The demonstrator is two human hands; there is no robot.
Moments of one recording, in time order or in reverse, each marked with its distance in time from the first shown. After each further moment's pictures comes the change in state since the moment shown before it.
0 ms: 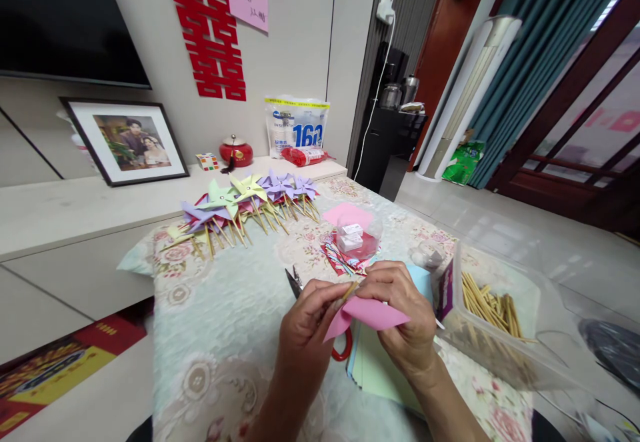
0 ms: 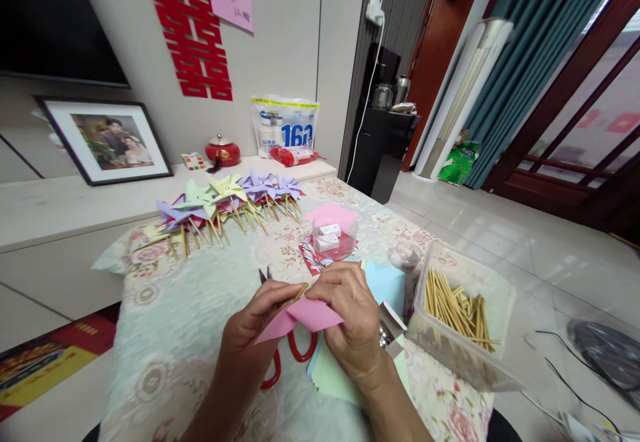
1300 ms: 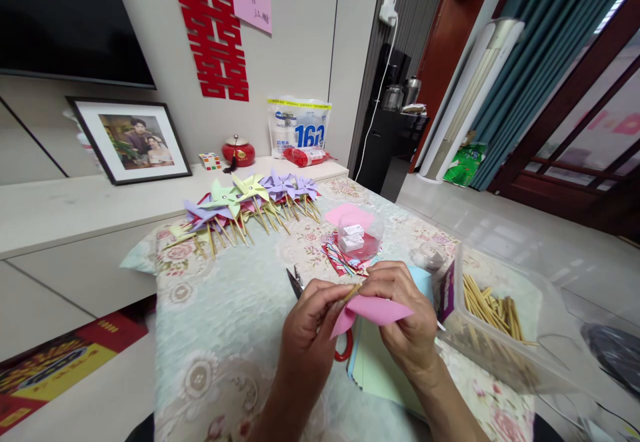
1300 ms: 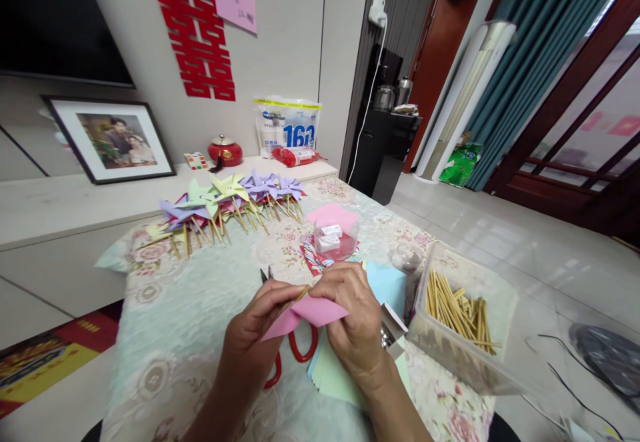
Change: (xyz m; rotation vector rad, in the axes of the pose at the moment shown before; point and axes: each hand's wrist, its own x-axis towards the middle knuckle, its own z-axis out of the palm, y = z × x) left_hand 0.001 0.007 0.000 0.062 -0.007 0.013; right_hand 0.000 0.001 -0.001 -0.009 -0.012 0.003
